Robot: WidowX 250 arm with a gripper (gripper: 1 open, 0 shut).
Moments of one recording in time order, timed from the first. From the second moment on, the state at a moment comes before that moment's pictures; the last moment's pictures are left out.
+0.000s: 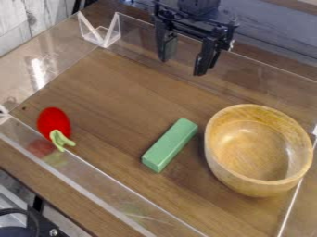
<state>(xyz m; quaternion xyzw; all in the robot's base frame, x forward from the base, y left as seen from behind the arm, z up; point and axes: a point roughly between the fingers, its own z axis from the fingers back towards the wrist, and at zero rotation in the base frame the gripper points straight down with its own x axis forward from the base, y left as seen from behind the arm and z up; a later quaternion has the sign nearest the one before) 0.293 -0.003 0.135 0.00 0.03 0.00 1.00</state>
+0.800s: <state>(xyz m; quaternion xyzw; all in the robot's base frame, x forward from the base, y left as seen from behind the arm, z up) 0.236 0.077 0.103 -0.02 0.10 0.20 0.98</state>
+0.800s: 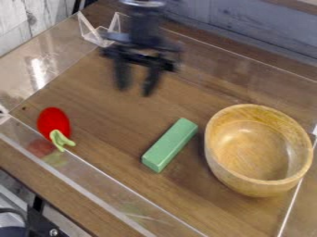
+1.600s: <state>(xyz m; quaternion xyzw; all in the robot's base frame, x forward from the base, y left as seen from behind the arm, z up) 0.197 0.128 0.061 -0.05 0.09 0.41 0.90</state>
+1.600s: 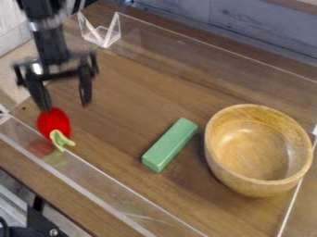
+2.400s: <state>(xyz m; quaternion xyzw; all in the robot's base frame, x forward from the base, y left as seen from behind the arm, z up) 0.192 0.130 0.029 -0.05 0.07 0.49 0.87</state>
